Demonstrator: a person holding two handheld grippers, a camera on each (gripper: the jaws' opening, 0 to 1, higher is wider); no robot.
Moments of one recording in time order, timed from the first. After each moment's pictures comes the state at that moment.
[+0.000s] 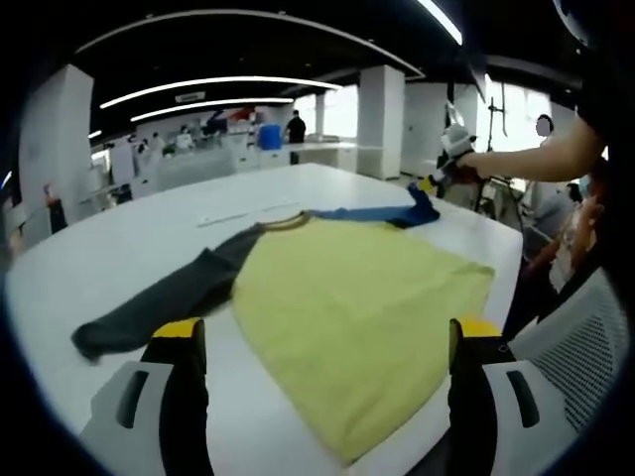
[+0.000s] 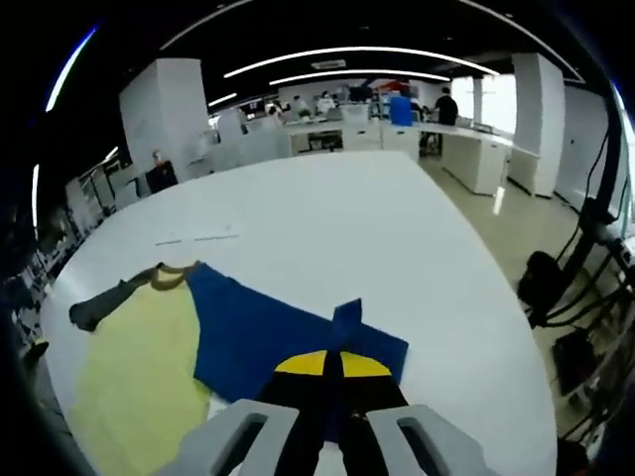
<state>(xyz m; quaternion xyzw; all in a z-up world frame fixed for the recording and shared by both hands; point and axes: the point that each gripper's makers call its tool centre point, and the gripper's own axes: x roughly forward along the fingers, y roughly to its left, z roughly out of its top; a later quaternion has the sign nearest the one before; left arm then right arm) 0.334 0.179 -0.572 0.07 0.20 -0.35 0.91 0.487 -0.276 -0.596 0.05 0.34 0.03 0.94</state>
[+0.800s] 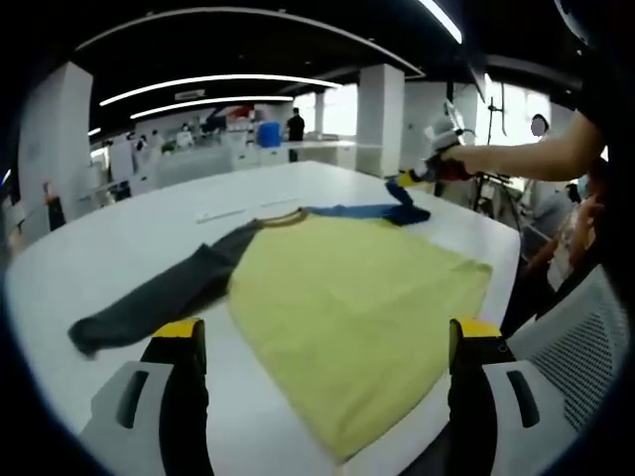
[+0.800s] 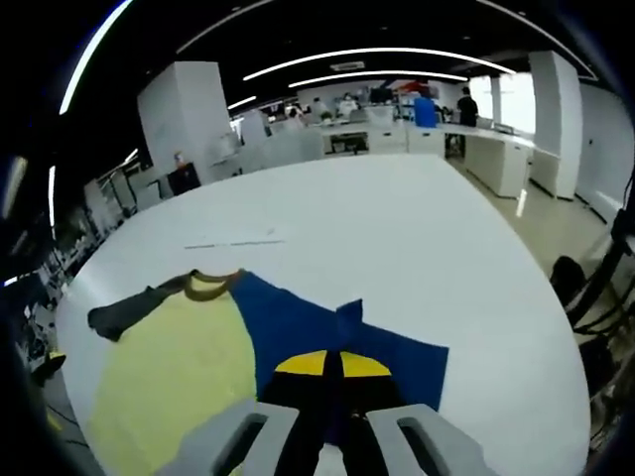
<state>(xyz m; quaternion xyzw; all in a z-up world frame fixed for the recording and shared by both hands) 0.329 0.178 -0.576 0.07 0.21 -0.35 0.91 0.506 -0.206 -0.588 0.06 0.34 0.07 0.94</state>
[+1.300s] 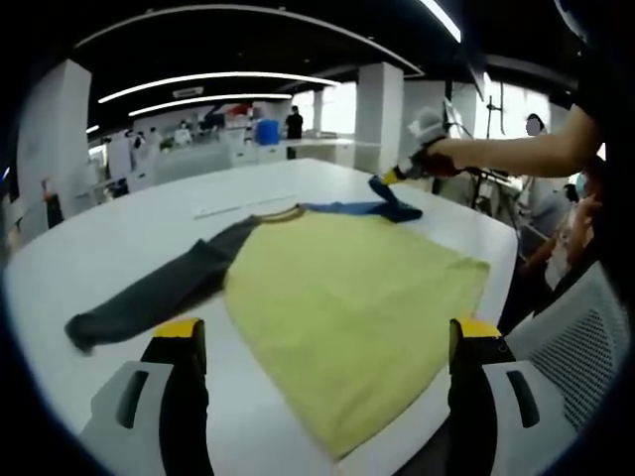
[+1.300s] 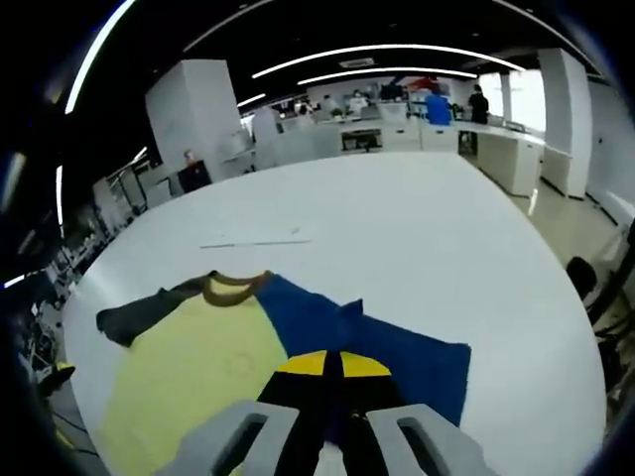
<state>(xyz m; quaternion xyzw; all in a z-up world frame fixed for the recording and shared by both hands) 0.325 0.176 -0.581 0.06 0.22 -0.36 0.91 0.520 -0.163 -0.588 0.07 0.34 0.10 0.93</state>
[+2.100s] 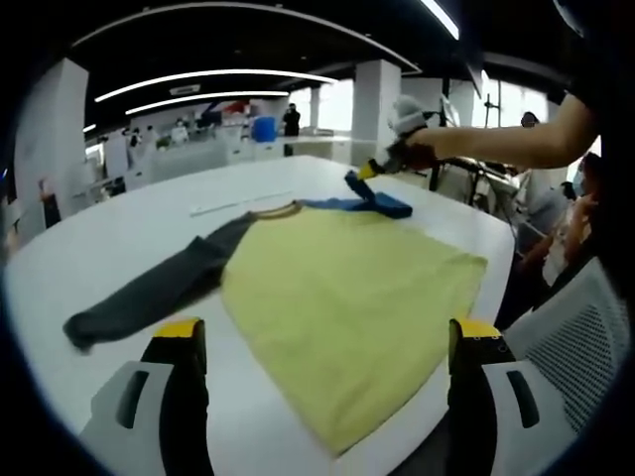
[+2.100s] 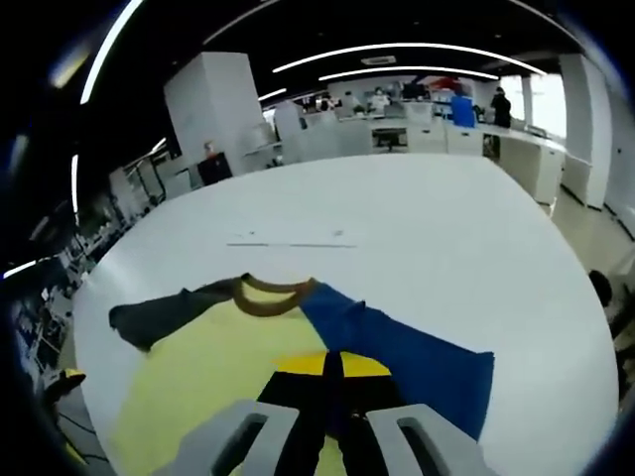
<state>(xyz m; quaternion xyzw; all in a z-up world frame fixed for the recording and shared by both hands) 0.322 0.178 -0.584 0.07 0.22 -0.36 0.90 0.527 -0.100 -0.576 0.06 0.34 0.14 0.93</state>
